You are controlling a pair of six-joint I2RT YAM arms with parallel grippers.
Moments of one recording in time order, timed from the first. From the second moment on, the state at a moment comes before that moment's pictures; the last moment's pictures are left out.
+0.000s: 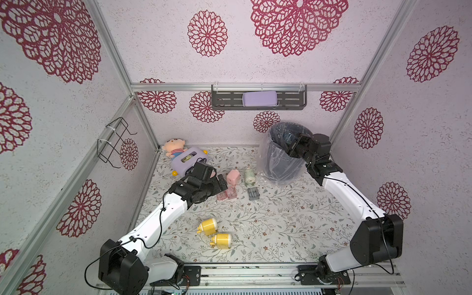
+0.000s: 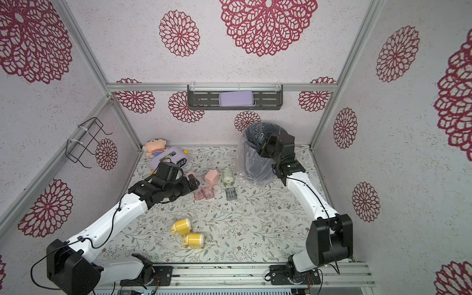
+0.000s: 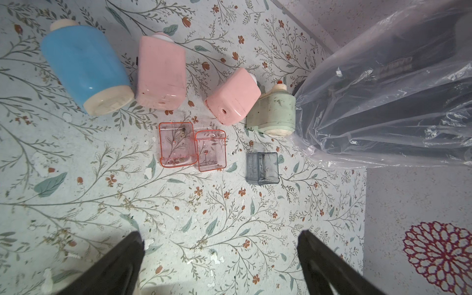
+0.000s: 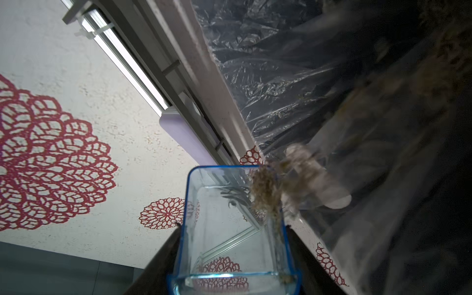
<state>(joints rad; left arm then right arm) -0.47 1.29 1.10 -0.67 0.01 -0.81 0.24 1.49 1.30 0.05 -0.13 2.05</state>
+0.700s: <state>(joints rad) -0.47 1.30 1.12 -0.68 -0.02 -0.80 0.29 1.50 1.32 0.05 -0.12 2.04</state>
